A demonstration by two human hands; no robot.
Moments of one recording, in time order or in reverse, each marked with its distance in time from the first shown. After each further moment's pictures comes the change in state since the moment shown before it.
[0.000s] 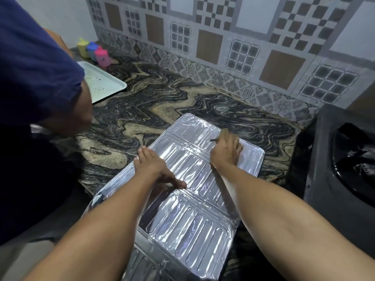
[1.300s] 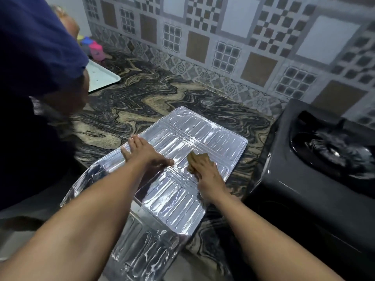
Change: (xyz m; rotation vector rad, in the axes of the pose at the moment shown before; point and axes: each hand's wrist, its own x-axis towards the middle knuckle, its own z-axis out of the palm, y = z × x) left_hand -0.014 -0.013 0.027 -0.208 0.167 -0.008; right_hand -0.145 0.028 -0.071 0.201 -0.454 -0.330
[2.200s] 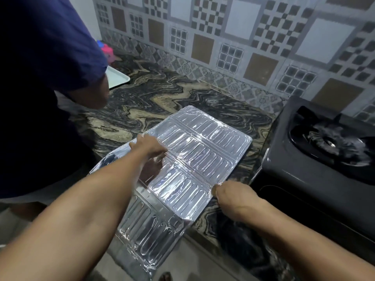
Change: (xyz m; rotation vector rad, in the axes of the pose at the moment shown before) left_hand -0.015 -0.011 -0.019 0.066 0.109 0.064; right_hand -0.095 -0.064 -0.072 -0.691 -0.477 0.064
